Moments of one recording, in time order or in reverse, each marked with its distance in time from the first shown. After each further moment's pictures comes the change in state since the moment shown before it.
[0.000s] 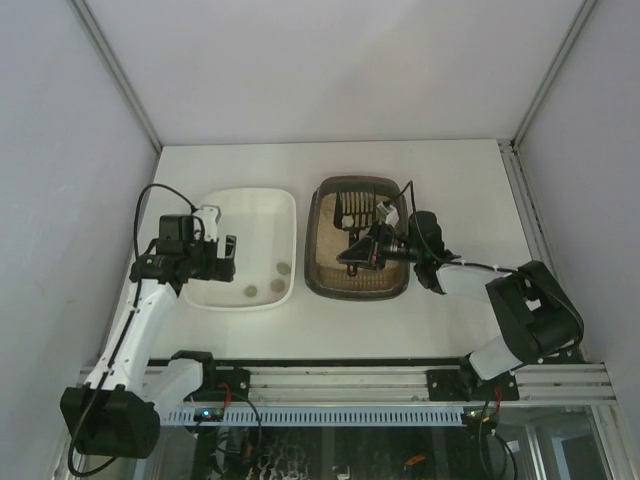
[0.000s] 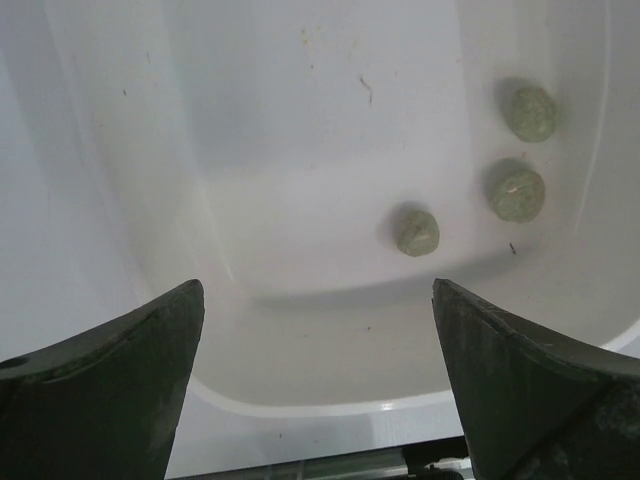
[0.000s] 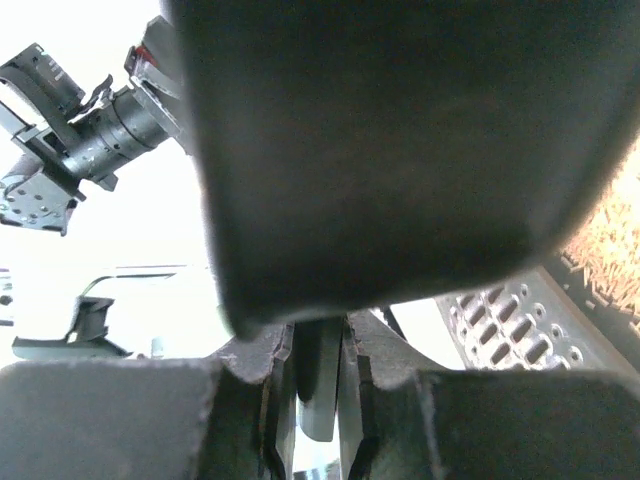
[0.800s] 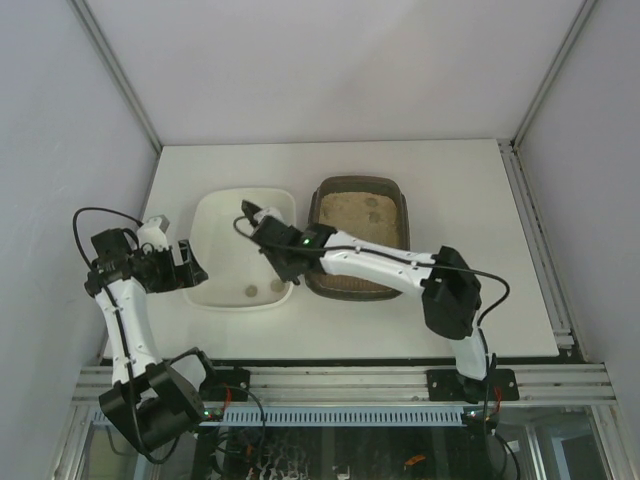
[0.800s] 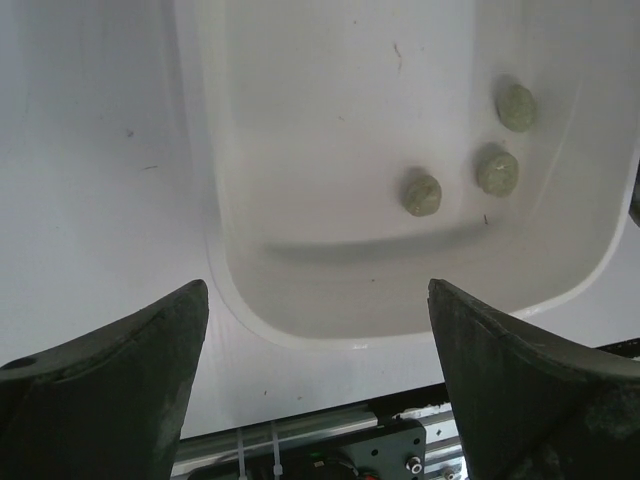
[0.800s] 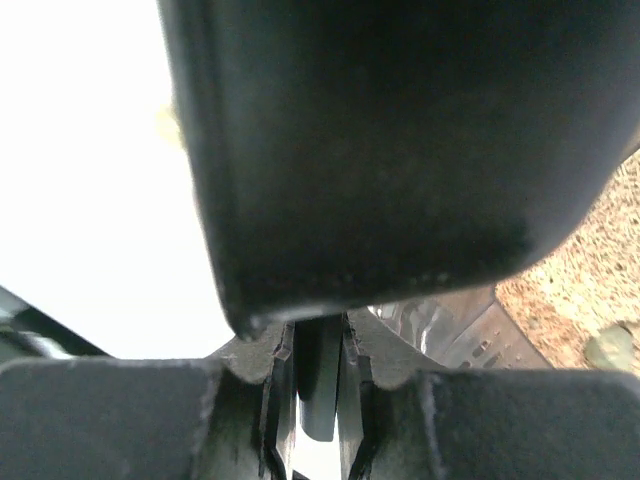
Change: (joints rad) left arm 0.610 0.049 0.029 -0.193 0.484 0.209; right arm 0.628 0.426 1.200 -1.472 1.032 -0.802
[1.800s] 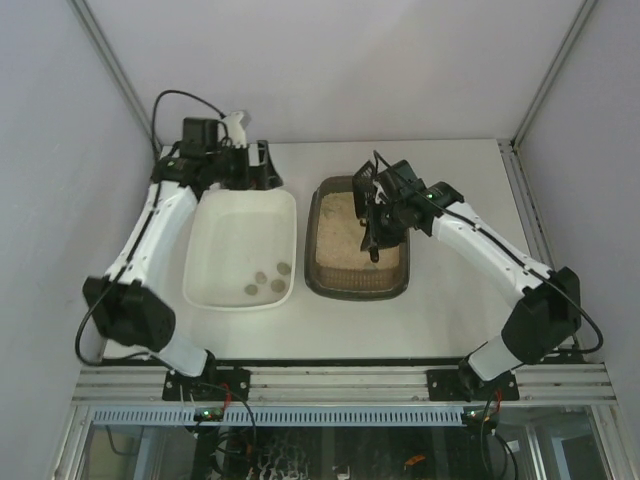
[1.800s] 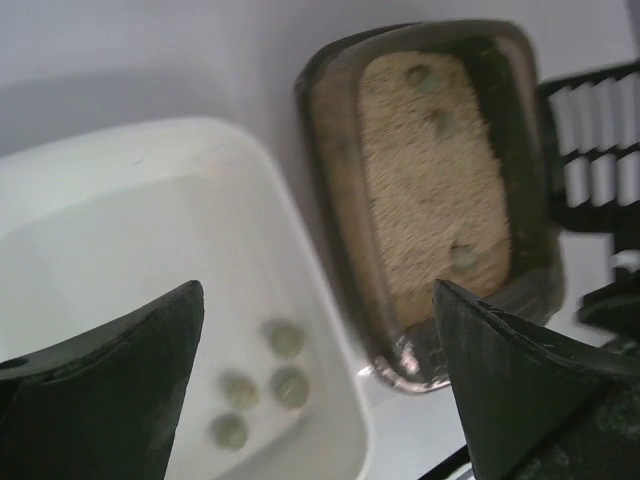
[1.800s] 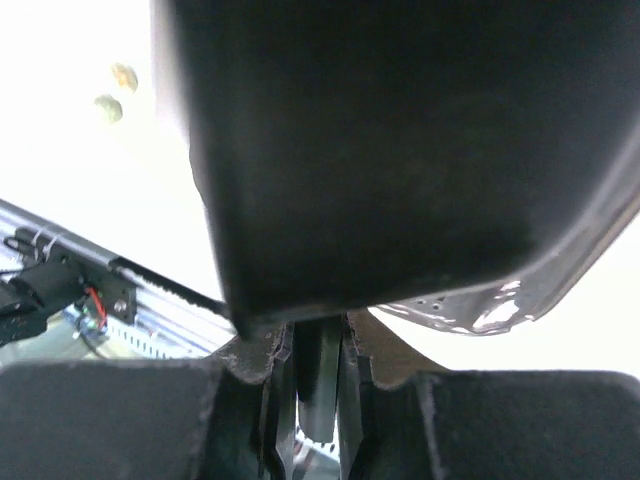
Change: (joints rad) left arm -0.690 0.463 0.660 0.183 -0.181 -0.409; right arm -0.479 -0.473 -0.355 -0.146 -0.325 0.108
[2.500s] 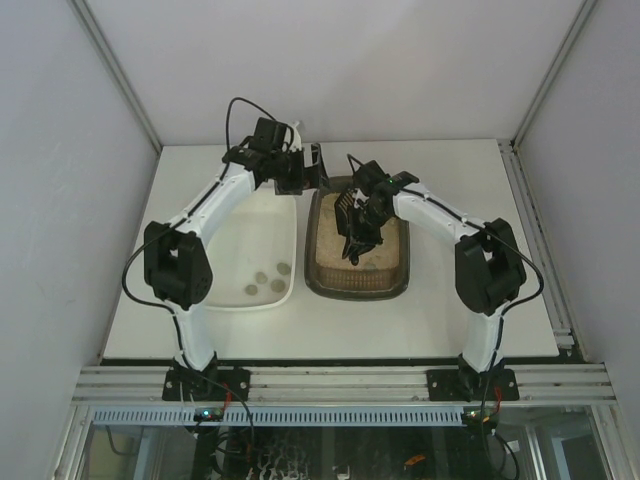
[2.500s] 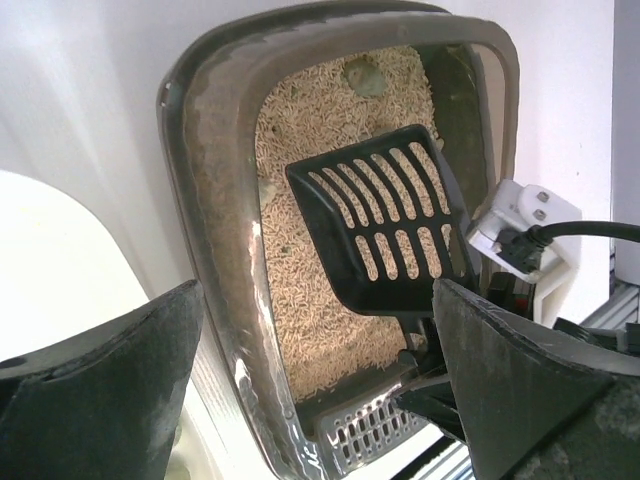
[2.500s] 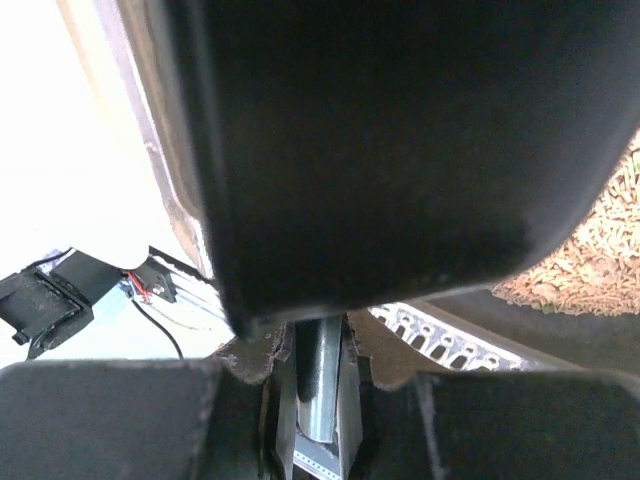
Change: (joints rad) left arm -0.234 0.463 0.268 0.076 -0.011 -0.299; right arm -0.056 0.397 0.151 -0.050 -0.254 0.049
